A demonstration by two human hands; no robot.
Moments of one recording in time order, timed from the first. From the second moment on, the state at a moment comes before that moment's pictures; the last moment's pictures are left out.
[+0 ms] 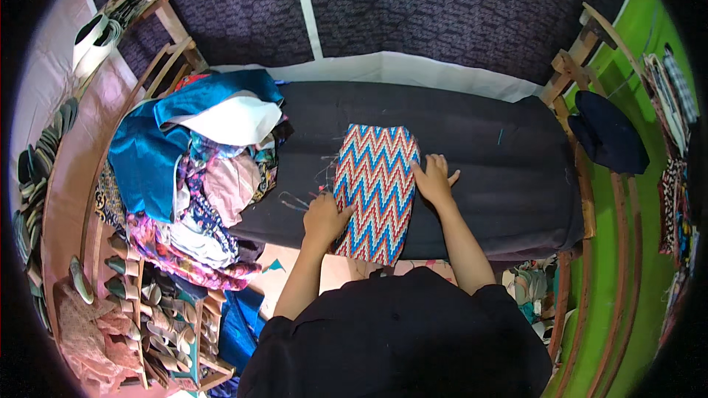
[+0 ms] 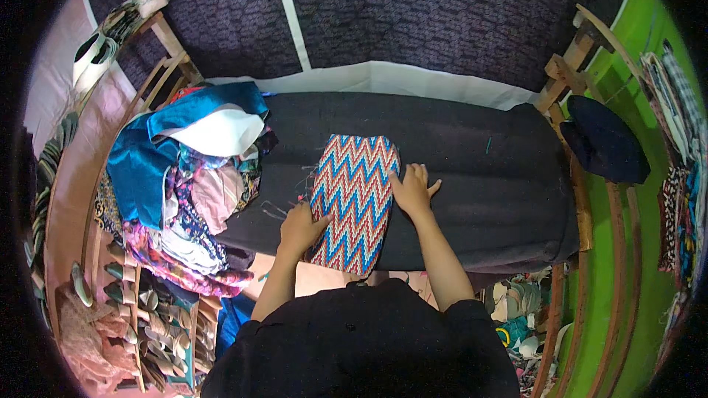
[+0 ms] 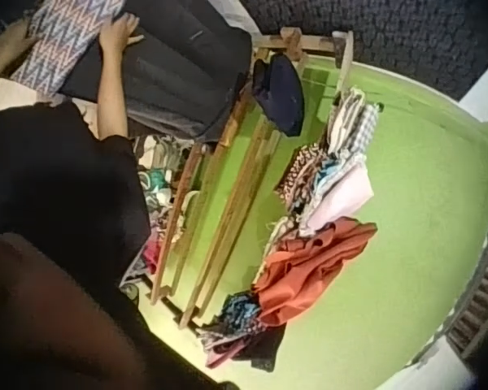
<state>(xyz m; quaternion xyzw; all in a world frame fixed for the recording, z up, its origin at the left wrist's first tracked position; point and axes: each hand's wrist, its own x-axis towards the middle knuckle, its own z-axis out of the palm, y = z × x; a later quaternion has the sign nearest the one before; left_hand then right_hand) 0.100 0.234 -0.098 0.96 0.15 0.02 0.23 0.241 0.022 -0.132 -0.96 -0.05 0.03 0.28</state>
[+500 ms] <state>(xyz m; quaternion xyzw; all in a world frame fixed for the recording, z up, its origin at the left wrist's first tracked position) 0.092 0.224 -0.092 0.95 0.19 0.00 0.24 0.317 0.055 -0.140 -0.57 0.02 0.23 0.79</state>
